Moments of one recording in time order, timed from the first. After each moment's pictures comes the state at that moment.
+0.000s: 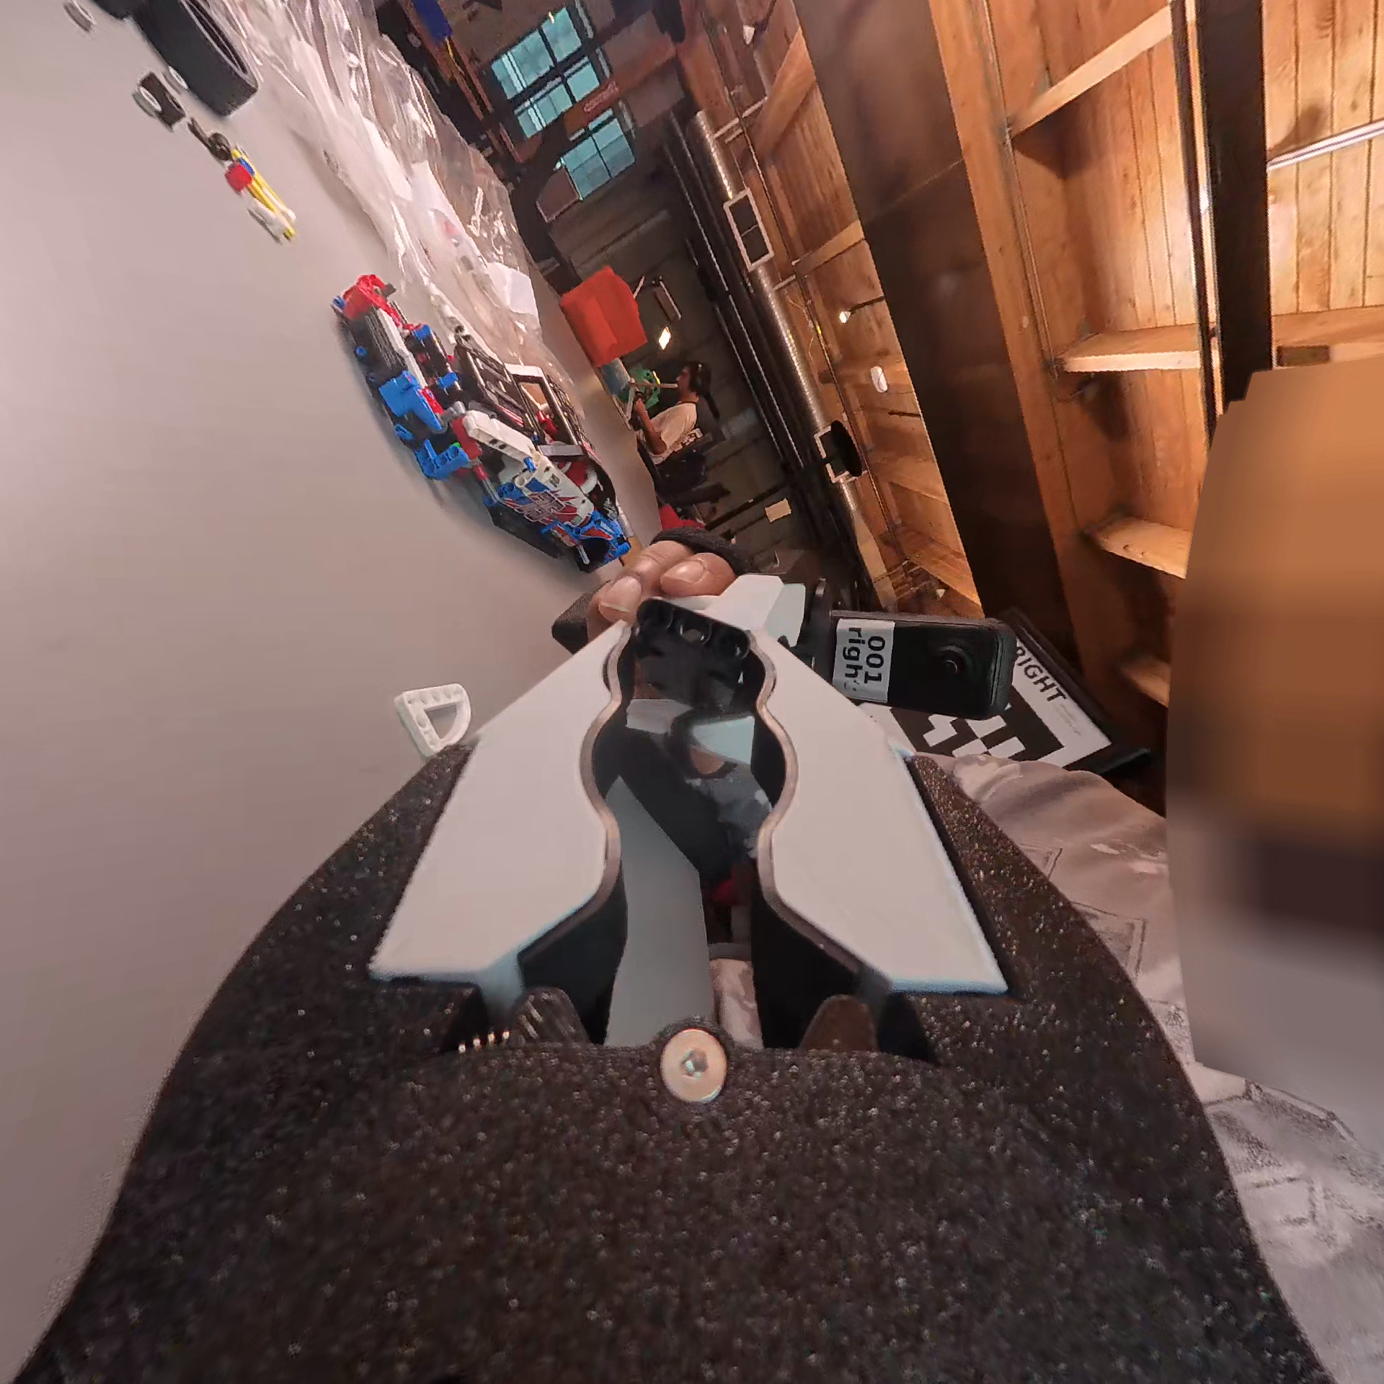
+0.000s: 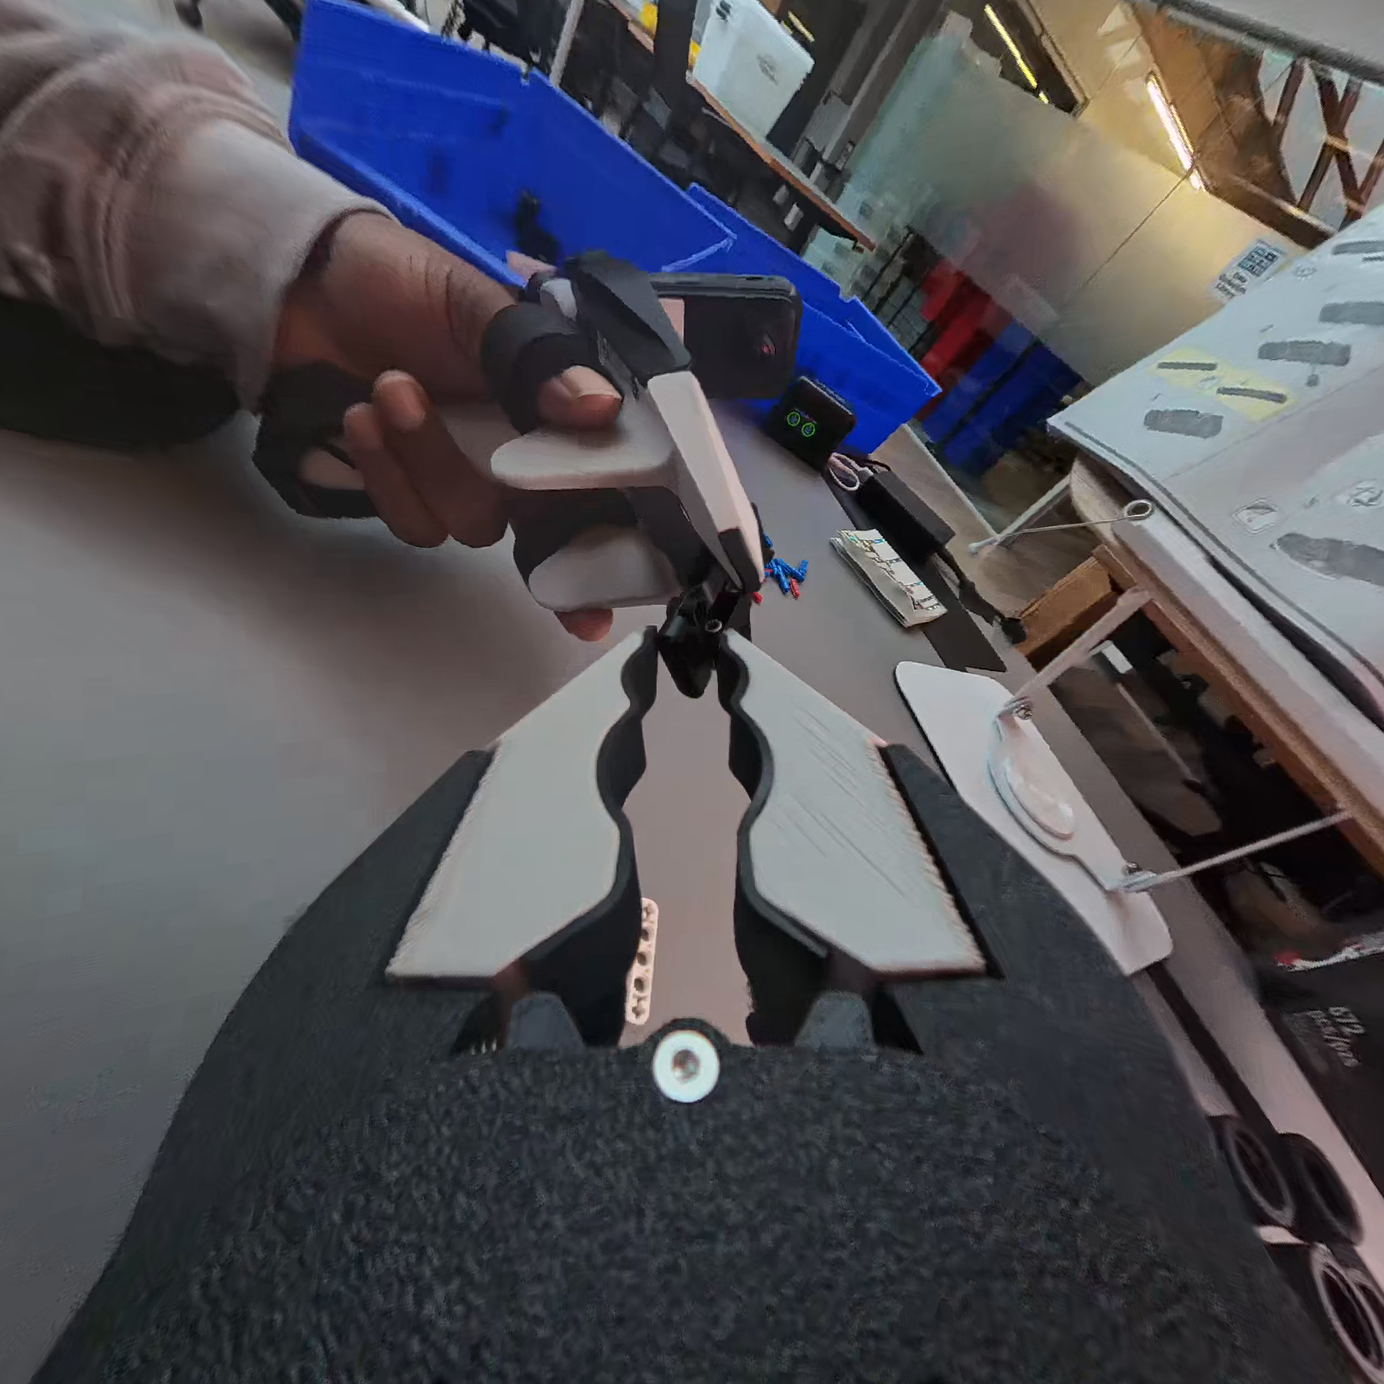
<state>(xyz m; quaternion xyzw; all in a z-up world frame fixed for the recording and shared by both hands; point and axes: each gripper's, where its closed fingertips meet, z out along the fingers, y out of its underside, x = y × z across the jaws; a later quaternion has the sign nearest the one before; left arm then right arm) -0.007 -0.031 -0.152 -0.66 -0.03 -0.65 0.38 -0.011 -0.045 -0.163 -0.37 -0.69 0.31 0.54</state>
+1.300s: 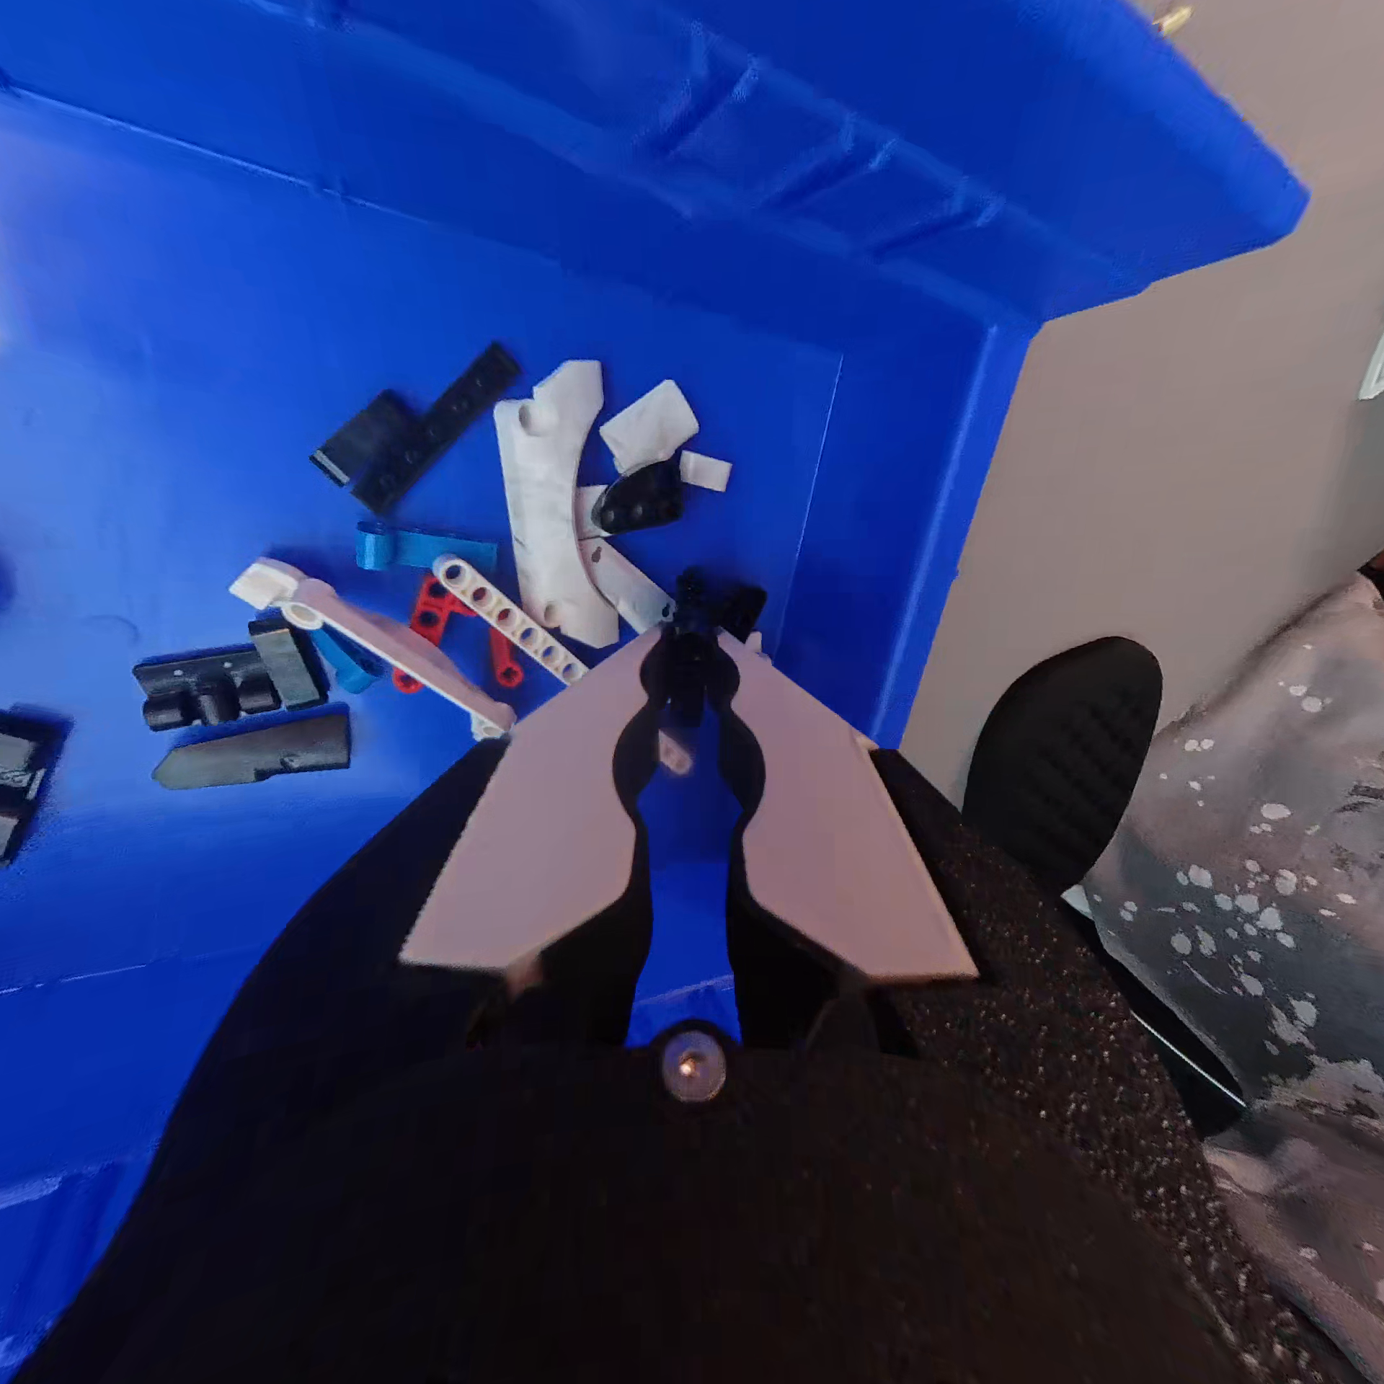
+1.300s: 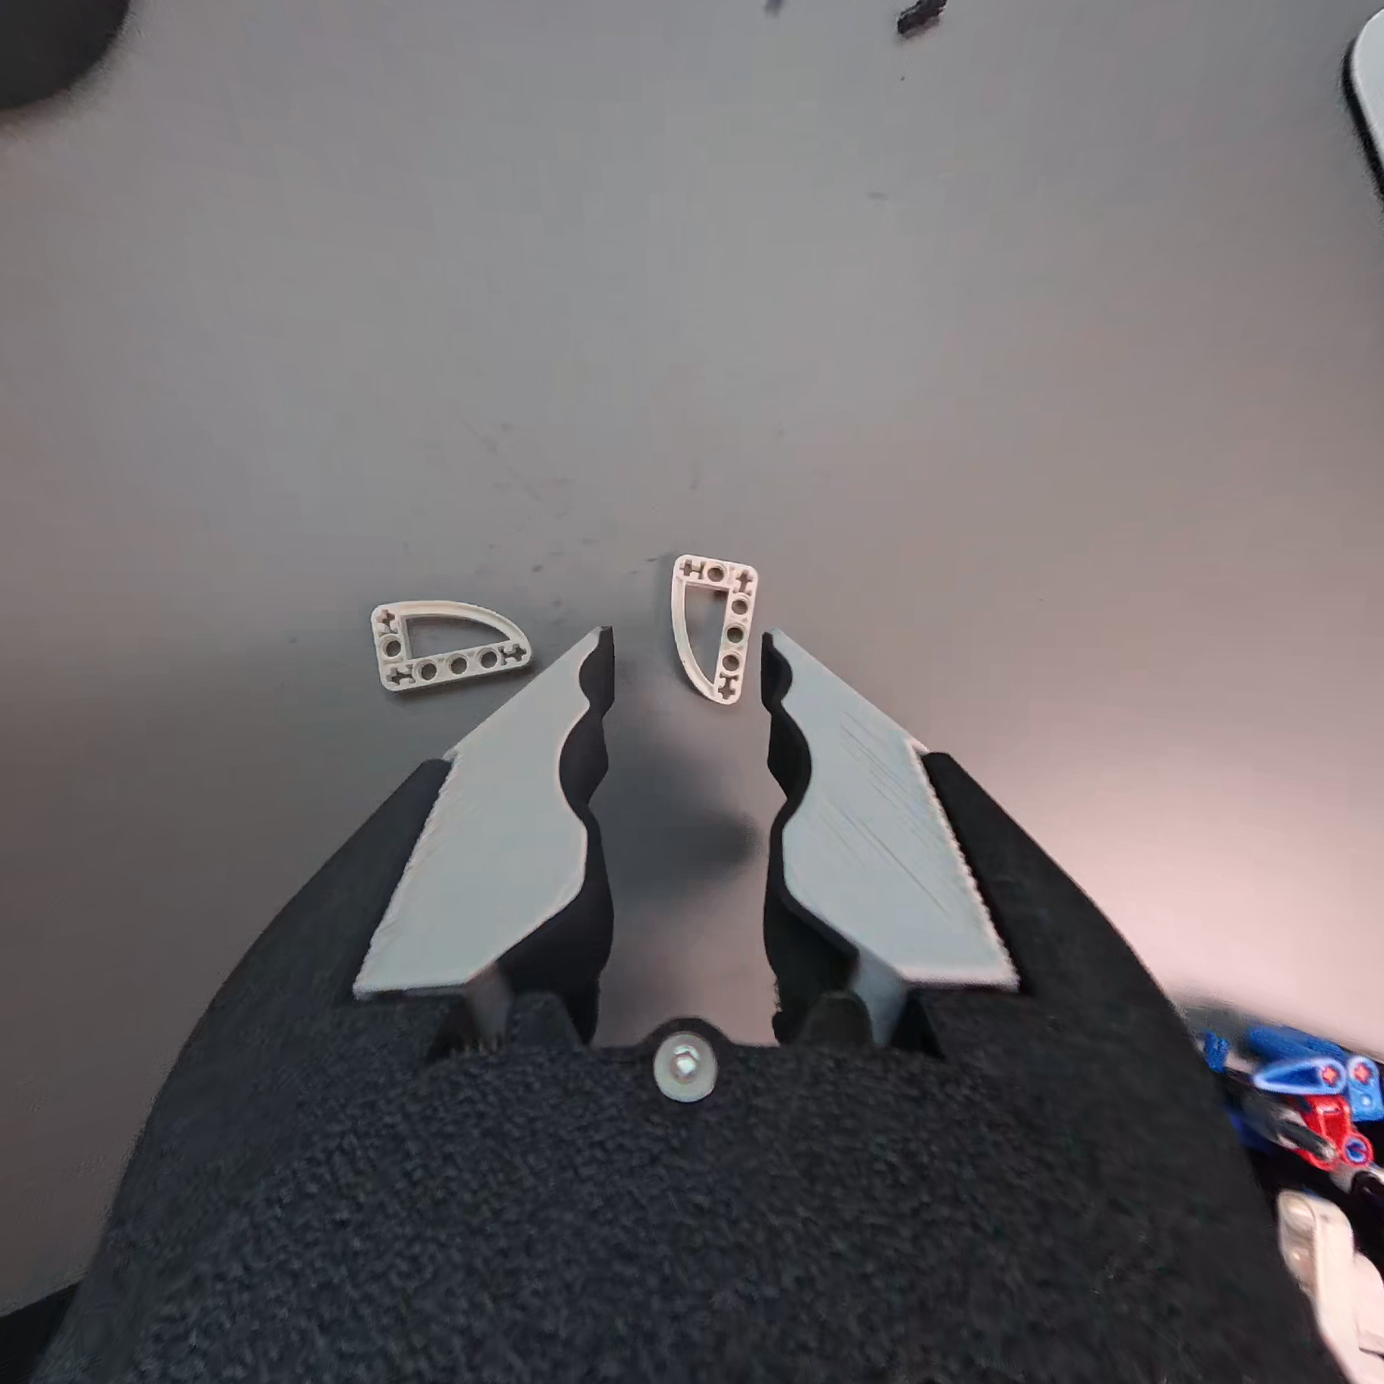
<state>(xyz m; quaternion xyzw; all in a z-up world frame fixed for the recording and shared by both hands) -0.351 -0.196 -0.229 -0.97 -0.06 -0.22 0.08 0.039 -0.013 -0.252 -0.57 -0.75 0.25 0.23</state>
